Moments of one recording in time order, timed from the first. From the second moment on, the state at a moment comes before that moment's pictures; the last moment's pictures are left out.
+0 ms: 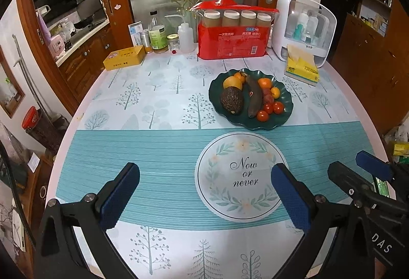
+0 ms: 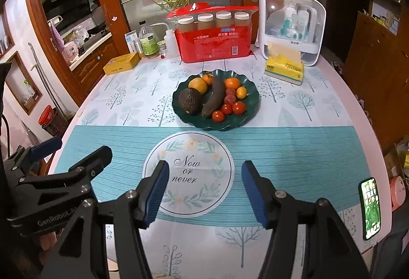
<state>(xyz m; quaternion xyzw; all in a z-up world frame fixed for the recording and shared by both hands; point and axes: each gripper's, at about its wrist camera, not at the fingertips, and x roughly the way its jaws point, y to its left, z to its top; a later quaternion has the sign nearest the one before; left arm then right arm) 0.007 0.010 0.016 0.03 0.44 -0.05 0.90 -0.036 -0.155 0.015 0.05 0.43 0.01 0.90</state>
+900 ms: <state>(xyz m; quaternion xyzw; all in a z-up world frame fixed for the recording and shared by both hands) 0.009 0.017 0.000 0.04 0.46 -0.06 0.89 -0.036 -0.149 0.003 0.06 0.45 0.00 0.89</state>
